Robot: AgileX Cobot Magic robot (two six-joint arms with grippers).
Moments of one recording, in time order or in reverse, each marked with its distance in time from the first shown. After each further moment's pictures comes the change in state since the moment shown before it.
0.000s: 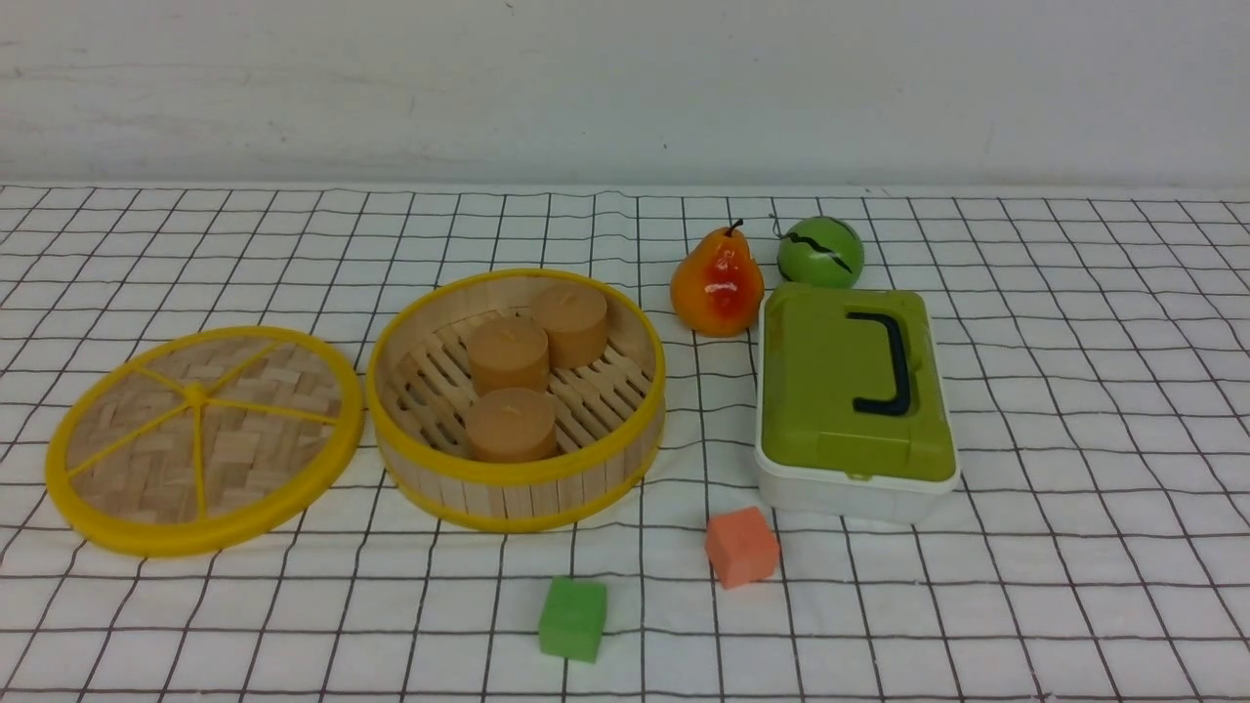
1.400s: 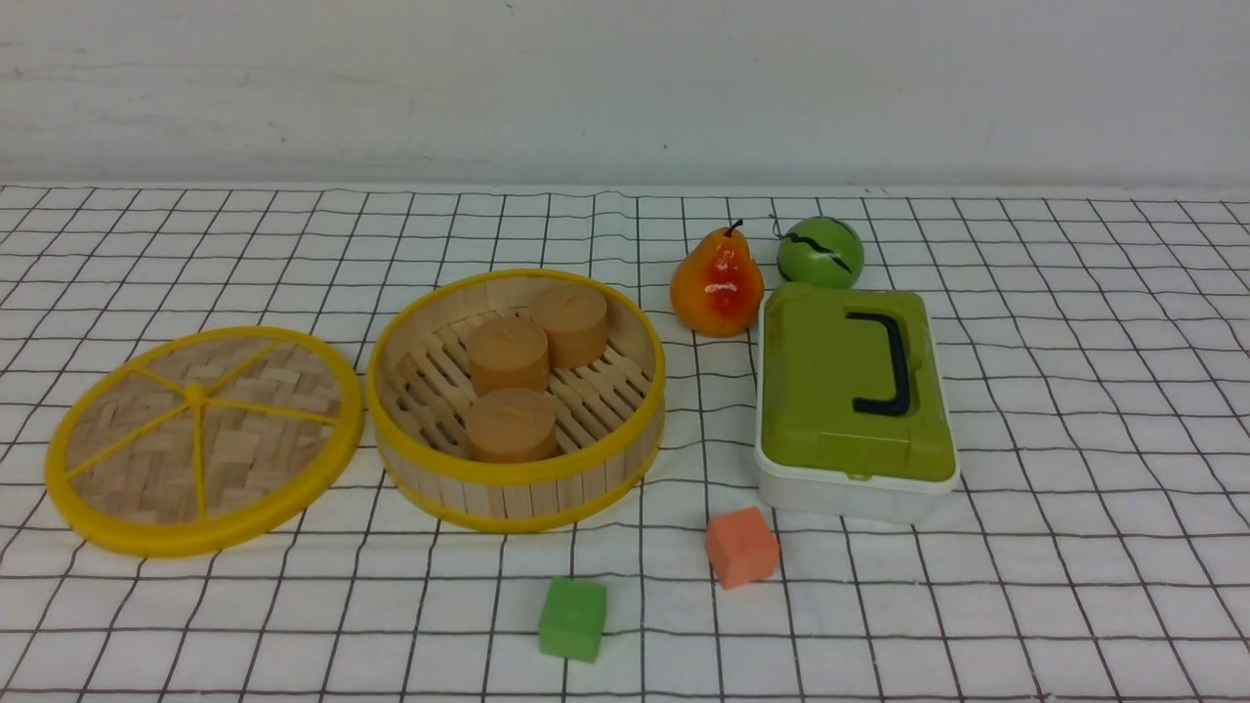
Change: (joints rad) right arm 0.000 0.000 0.000 0.000 0.000 0.000; left arm 0.000 0.000 0.000 0.000 0.000 0.000
